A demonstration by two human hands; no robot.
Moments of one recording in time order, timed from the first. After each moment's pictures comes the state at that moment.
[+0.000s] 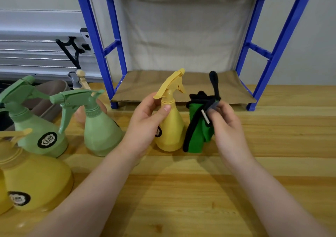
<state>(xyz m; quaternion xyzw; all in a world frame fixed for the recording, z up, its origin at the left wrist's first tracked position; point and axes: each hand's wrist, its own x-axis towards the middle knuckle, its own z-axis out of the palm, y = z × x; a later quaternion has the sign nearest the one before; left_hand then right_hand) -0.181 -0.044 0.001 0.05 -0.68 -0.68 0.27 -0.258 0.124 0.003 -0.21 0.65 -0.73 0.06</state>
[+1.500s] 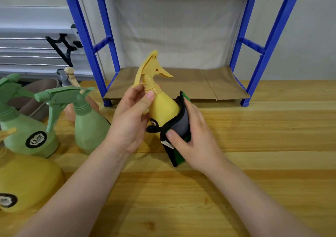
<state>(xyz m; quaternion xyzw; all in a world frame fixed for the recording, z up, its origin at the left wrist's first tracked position) -0.179 -0.043 0.014 0.04 -0.53 -0.80 0.28 -0.243 0.111 -0.025 -0.39 0.79 -0.48 -0.02</state>
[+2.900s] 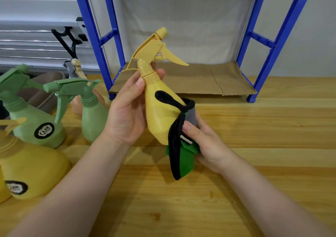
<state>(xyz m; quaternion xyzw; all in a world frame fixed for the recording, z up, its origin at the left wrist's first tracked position) -0.167 -0.051 0.025 -0.06 -0.48 -0.84 0.25 -0.236 0.113 -0.022 -0.30 0.53 -0.70 0.36</state>
